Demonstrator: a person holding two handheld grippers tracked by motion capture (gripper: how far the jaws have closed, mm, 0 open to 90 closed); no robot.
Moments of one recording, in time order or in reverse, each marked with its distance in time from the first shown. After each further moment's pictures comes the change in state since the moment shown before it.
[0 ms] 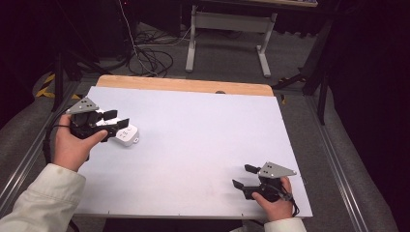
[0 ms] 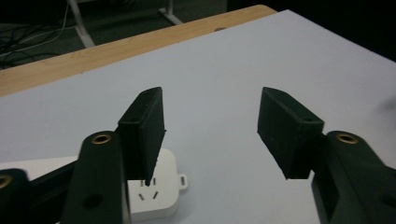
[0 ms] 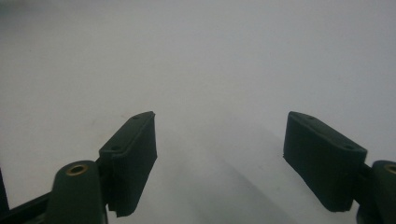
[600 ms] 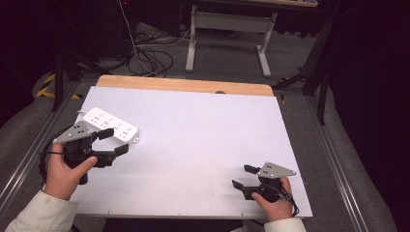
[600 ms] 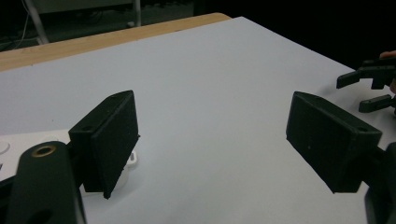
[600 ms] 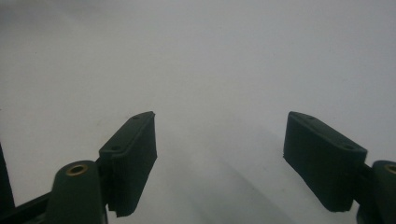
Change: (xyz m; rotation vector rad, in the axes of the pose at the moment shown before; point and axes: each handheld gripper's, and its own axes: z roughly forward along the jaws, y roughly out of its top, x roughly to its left) left arm -0.027 -0.047 -0.024 -0.067 -0.121 0.010; right arm 0.001 0.000 0.000 -0.004 0.010 0.002
